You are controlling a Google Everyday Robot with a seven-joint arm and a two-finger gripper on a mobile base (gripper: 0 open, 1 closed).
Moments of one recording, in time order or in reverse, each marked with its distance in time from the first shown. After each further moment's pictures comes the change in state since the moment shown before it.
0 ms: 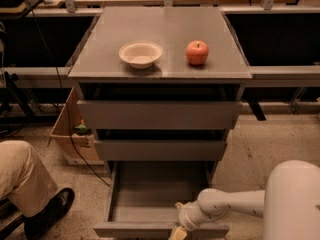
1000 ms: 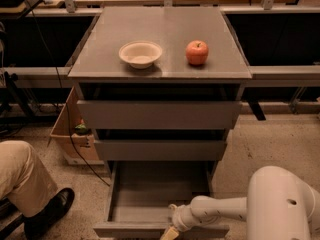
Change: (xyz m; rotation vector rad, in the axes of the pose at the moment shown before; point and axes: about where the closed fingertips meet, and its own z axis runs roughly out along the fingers) arm 0.012 -0.037 0.068 0.089 -0.042 -0.021
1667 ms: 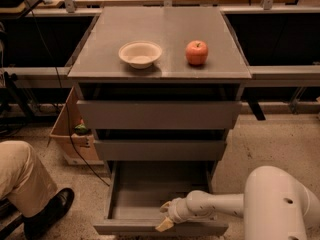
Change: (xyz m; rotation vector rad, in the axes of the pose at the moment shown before) arm -0.033 -0.030 0.011 0.057 -0.050 -0.061
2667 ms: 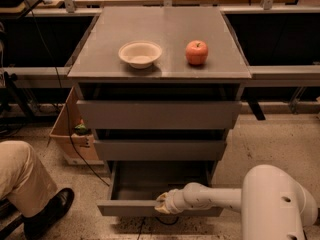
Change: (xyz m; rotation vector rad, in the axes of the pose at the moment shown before) arm -0.034 -0.032 0.003 0.038 -0.042 -0.055
